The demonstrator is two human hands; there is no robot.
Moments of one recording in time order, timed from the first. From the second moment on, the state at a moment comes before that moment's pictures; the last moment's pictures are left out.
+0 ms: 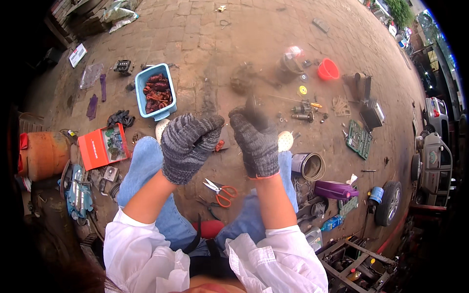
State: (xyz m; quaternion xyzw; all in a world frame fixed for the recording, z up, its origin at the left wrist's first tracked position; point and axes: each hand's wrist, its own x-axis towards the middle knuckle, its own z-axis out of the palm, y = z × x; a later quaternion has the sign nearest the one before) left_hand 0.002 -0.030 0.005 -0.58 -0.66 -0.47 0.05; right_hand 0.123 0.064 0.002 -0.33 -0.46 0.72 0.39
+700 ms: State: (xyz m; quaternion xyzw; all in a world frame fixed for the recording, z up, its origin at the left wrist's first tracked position) left_hand -0.005 -0.028 0.011 -0.61 -0.67 -0.35 0.22; right_hand 0.125 0.050 0.010 -0.33 -0.79 0.43 0.29
